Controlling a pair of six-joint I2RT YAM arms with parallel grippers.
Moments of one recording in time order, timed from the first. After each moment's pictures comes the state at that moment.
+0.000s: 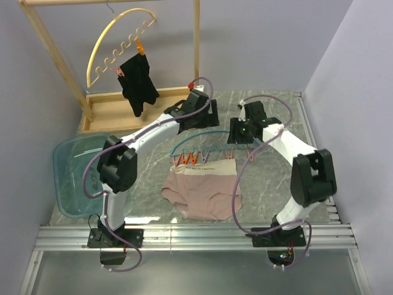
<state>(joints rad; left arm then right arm) -0.69 2.01 1.76 -0.42 -0.11 -0.64 0.27 1.63 1.18 -0.49 -0.20 0.25</state>
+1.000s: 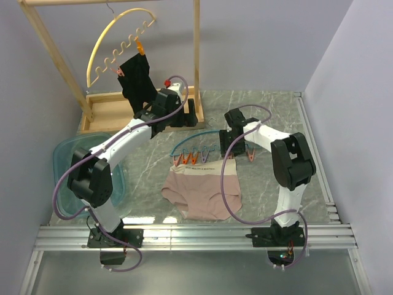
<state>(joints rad) -0.53 1.71 1.44 -0.32 0.01 -0.44 0.39 1.91 1.29 -0.61 -0.03 0.32</state>
